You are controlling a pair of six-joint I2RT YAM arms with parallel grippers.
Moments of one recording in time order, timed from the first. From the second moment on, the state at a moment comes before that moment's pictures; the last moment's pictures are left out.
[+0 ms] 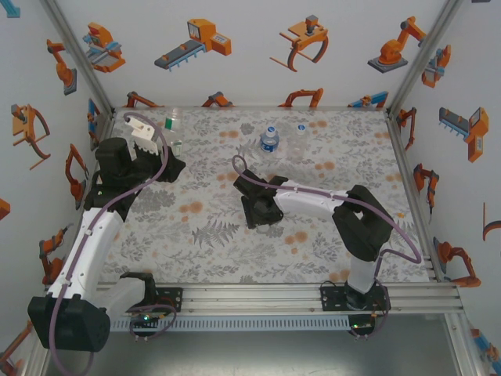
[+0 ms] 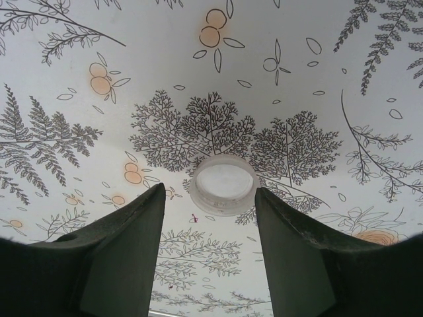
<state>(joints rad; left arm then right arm) -0.13 1.03 0.92 -0.26 0.42 0.04 0.90 1.83 1.23 -0.68 0.12 0.58</state>
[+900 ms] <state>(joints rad) -0.13 1.04 0.92 -0.26 0.42 0.04 0.88 1.84 1.19 -0.62 0.09 0.58</state>
